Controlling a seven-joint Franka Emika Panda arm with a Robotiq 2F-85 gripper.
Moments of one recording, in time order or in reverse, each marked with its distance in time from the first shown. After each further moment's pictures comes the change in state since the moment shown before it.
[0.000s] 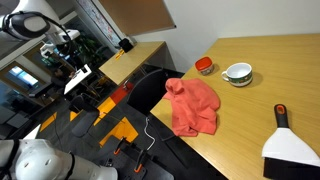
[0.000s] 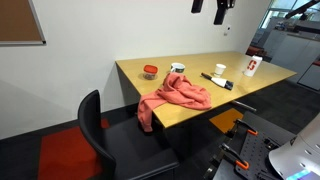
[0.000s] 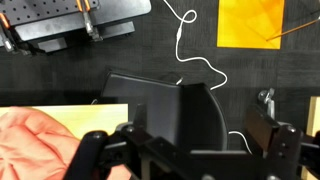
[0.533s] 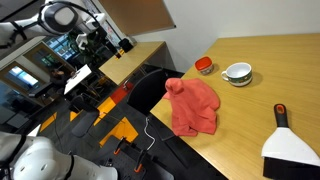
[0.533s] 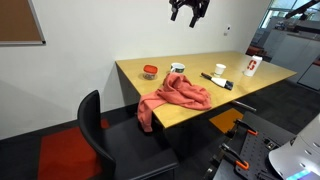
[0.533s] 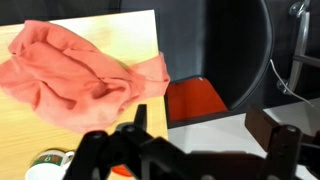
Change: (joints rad) arm -0.112 0.204 -0.100 0.068 -0.183 0.343 -0.066
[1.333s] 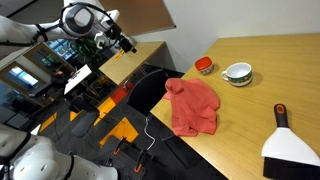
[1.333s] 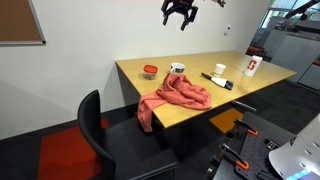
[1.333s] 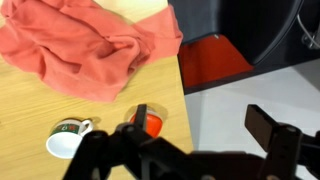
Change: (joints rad) arm -0.008 0.135 -0.033 0.052 -0.119 0.209 0.120
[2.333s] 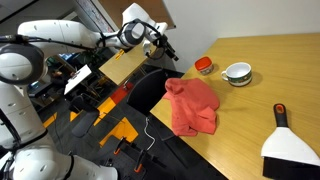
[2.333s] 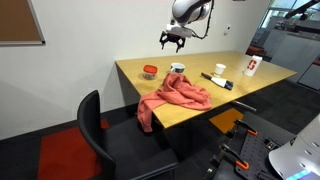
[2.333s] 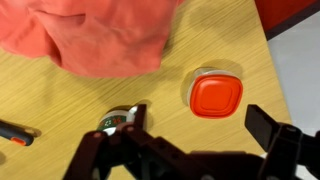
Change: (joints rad) arm -0.015 0.511 -0.192 0.302 -0.058 0.188 0.198
